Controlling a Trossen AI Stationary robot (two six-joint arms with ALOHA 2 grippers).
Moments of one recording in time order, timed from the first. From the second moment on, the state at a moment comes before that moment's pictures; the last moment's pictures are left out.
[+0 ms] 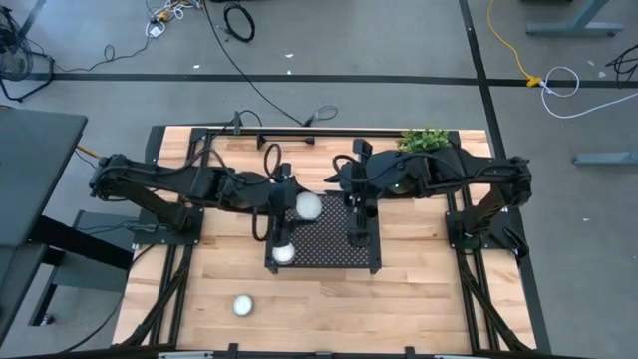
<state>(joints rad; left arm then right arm) -0.19 1.37 1.41 -0.50 -0.27 -0.01 0.19 1.69 2.10 -0.98 0.33 -0.03</state>
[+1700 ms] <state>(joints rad) -0.19 0.92 0.57 -0.08 -0.35 -0.23 0.58 1.41 2.10 -1.57 0.61 0.60</state>
